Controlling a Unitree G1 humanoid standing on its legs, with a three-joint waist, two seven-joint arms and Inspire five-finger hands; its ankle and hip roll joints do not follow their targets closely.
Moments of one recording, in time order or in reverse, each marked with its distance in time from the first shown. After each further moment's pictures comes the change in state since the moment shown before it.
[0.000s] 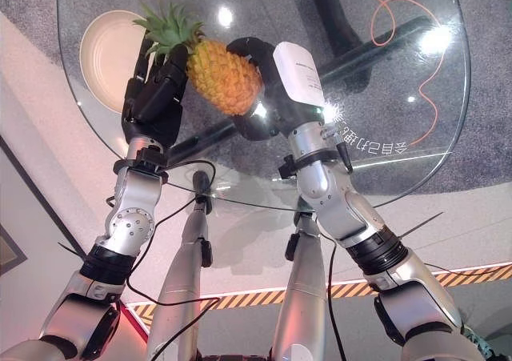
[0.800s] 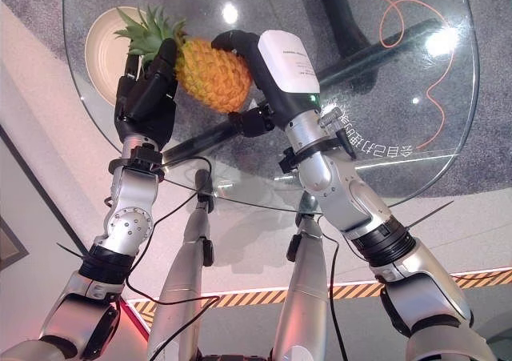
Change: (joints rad) left arm 0.001 0.002 0.008 0.002 -0.033 -0.047 -0.003; right arm -0.054 -0.051 0.029 0.000 -0.054 -0.067 0.058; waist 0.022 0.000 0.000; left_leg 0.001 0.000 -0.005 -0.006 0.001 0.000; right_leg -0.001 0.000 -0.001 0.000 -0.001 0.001
